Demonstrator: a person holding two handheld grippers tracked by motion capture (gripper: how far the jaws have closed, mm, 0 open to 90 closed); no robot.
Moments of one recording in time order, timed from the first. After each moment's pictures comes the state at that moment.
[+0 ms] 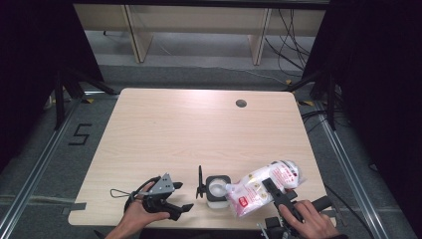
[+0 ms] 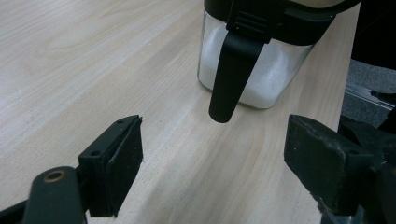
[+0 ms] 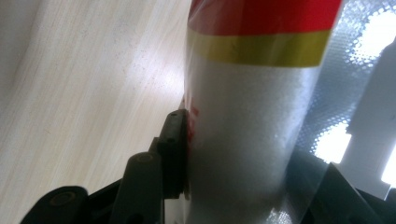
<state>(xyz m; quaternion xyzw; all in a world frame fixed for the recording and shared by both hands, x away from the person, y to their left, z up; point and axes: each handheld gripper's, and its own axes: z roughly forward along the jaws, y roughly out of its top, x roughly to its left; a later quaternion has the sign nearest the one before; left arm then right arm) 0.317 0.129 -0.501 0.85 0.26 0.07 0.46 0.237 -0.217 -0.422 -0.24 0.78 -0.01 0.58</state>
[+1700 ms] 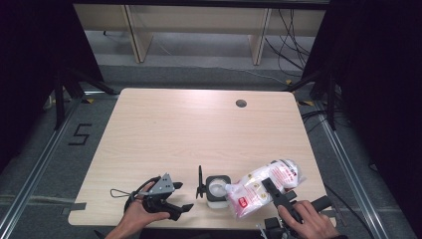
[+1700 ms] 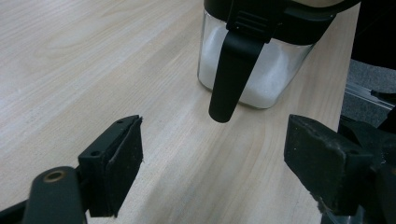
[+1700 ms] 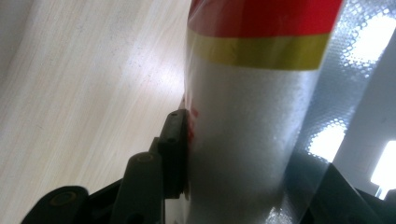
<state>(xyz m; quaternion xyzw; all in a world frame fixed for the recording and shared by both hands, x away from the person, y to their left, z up) 0.317 0.129 -0.501 0.85 0.26 0.07 0.46 0.235 -0.216 -0.423 -0.24 0.78 -0.02 0.58</state>
